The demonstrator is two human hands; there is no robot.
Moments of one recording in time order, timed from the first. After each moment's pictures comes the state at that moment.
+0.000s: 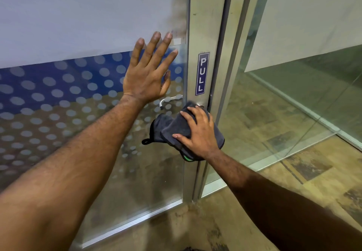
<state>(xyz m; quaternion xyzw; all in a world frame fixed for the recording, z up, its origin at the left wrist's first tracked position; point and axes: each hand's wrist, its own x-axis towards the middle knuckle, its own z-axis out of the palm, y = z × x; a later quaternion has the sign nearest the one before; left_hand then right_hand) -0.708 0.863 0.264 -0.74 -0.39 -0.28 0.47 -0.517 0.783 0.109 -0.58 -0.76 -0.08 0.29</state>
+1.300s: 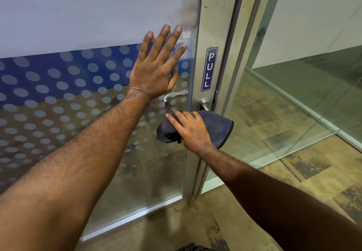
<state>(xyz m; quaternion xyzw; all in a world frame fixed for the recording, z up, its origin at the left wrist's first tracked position) -0.707 0.865 0.262 -0.74 -0.38 -0.30 0.46 -0.551 0.789 0.107 -0.47 -0.83 -0.25 0.20</state>
